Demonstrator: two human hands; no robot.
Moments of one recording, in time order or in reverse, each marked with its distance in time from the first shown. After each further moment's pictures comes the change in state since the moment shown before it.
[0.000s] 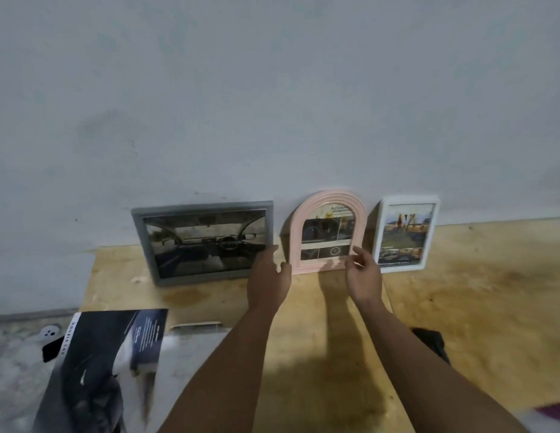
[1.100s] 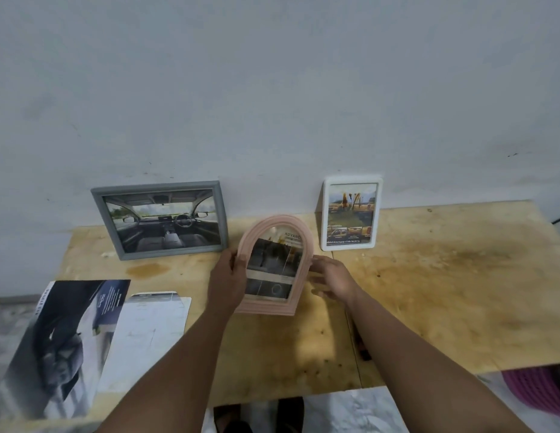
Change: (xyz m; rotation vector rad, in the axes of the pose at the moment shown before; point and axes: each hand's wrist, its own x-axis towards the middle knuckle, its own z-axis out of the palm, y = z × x) left_hand -0.091 0.017 0.050 0.012 0.102 0.060; right_hand 0.002 0.047 -0.119 0.144 -0.539 0.326
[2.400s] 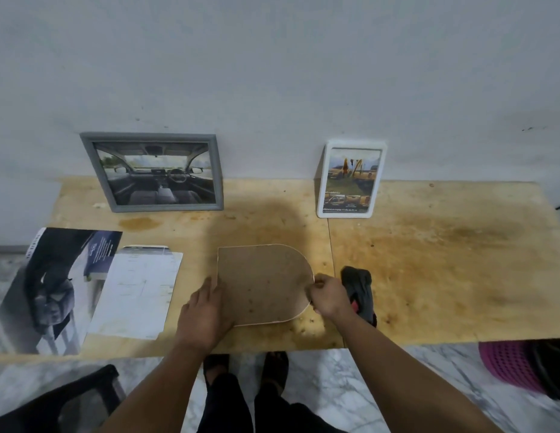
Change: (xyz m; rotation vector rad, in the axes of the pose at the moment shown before) left_hand -0.118 -0.111 -0.007 0.859 -0.367 0.008; right_hand -0.026 0.118 -0.015 -0.509 0.047 -0.020
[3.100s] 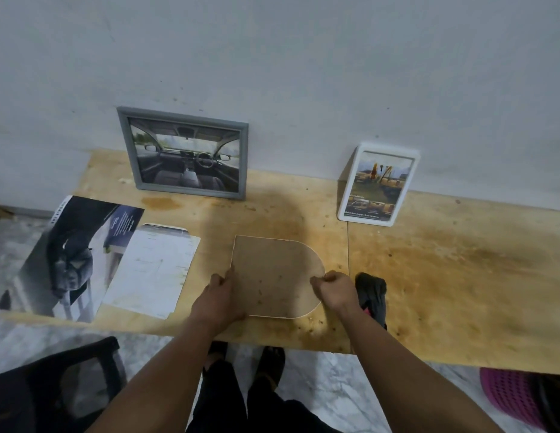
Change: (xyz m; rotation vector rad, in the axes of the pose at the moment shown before) left_hand 0.013 -0.002 0.002 -0.241 -0.172 -0.122; right_hand 0.018 -0.012 0.013 -0.058 0.110 0.017
